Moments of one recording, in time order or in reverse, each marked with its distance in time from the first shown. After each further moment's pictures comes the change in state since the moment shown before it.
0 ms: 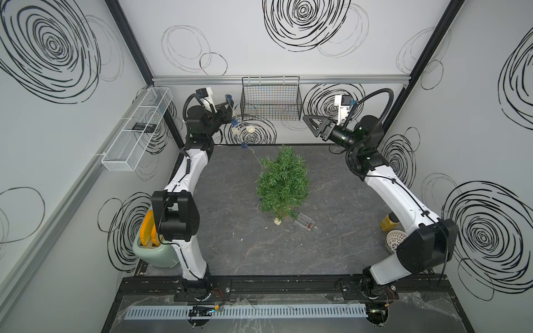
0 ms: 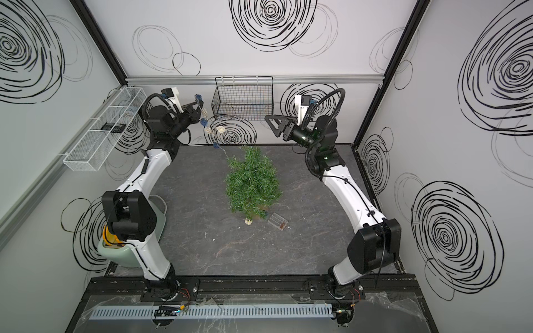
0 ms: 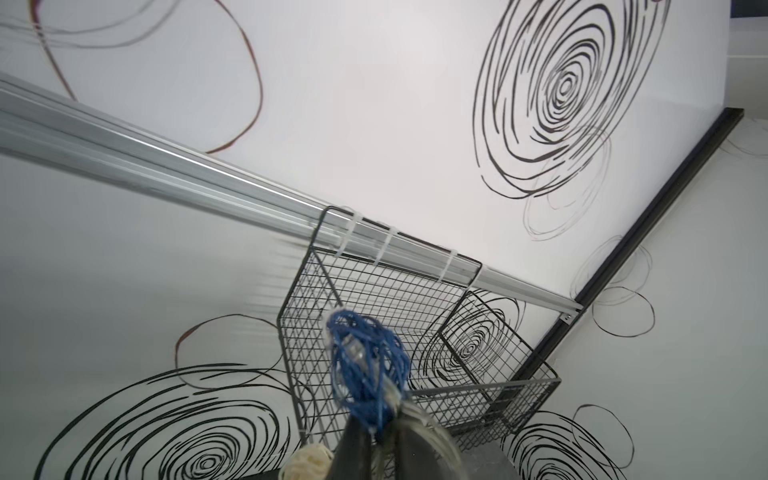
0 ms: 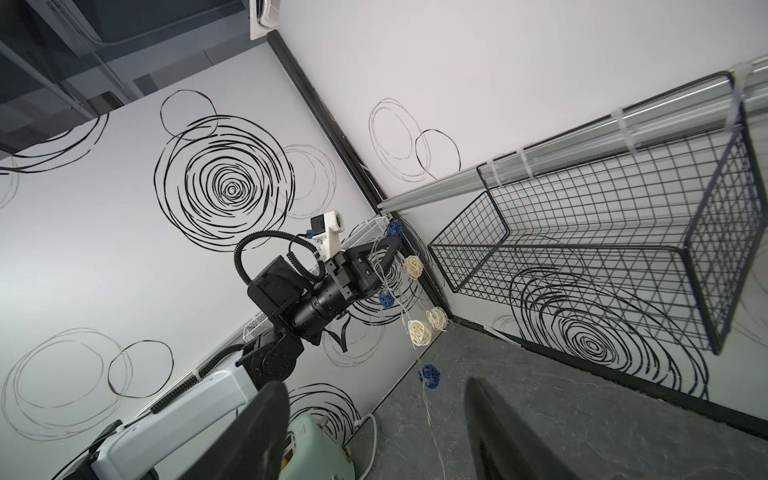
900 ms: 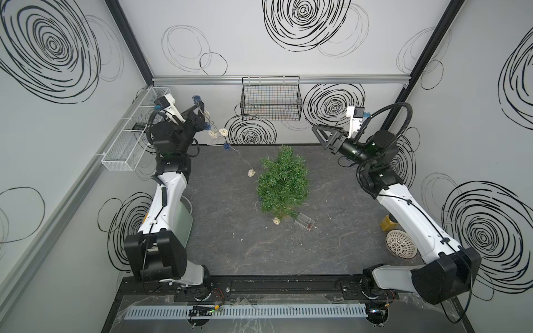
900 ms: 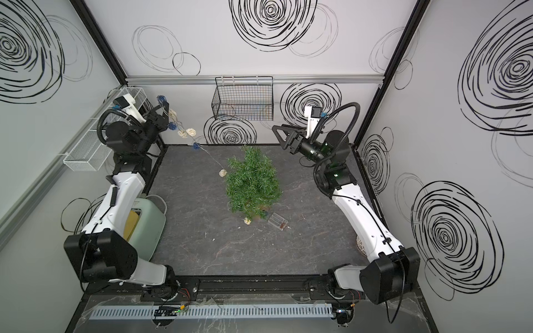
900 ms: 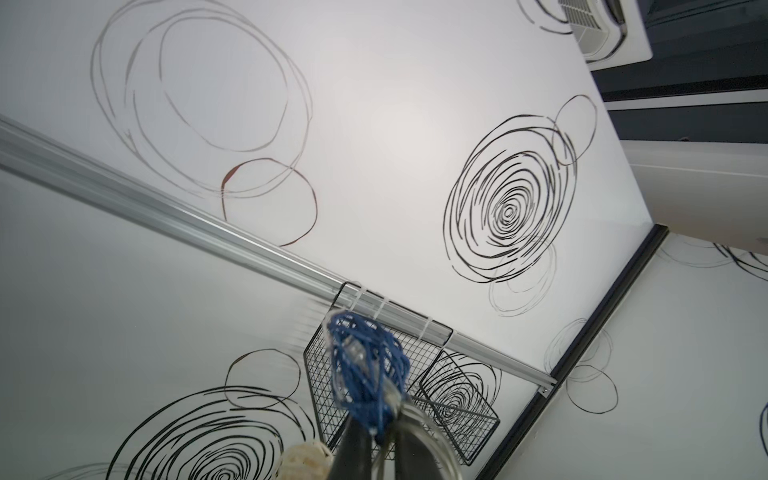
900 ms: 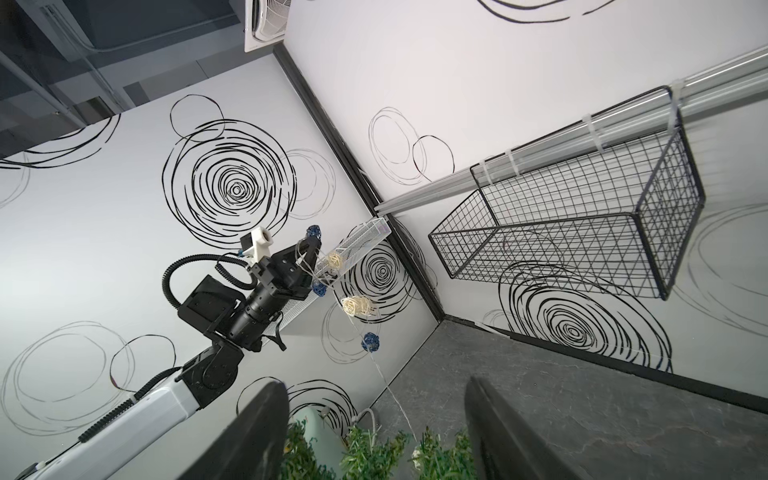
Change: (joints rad) left arm 0.135 -0.422 -0.346 0.111 -0.012 -0.152; right arm 0.001 -0.217 -0.203 -0.006 0.049 -0.016
